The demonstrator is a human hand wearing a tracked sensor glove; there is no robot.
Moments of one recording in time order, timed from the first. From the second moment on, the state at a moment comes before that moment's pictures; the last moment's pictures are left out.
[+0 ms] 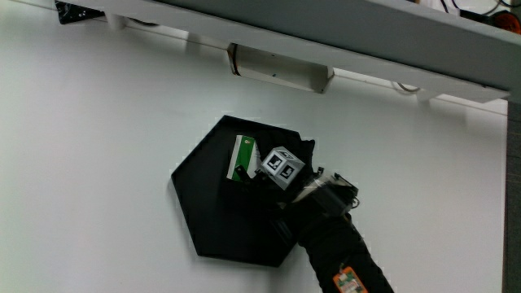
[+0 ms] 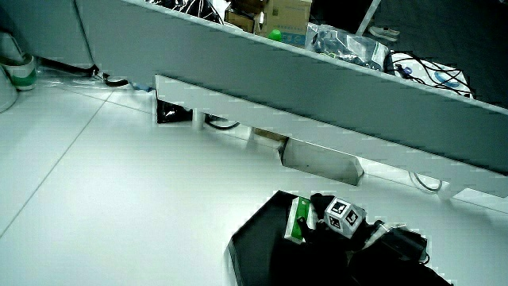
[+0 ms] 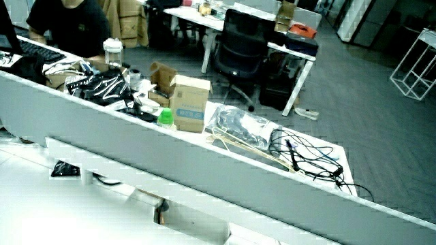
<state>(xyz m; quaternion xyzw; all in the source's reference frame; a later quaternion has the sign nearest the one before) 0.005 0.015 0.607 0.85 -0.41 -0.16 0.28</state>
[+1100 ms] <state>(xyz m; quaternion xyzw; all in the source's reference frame) 0.011 0.025 0.627 0.84 -0.41 -0.13 0.34</state>
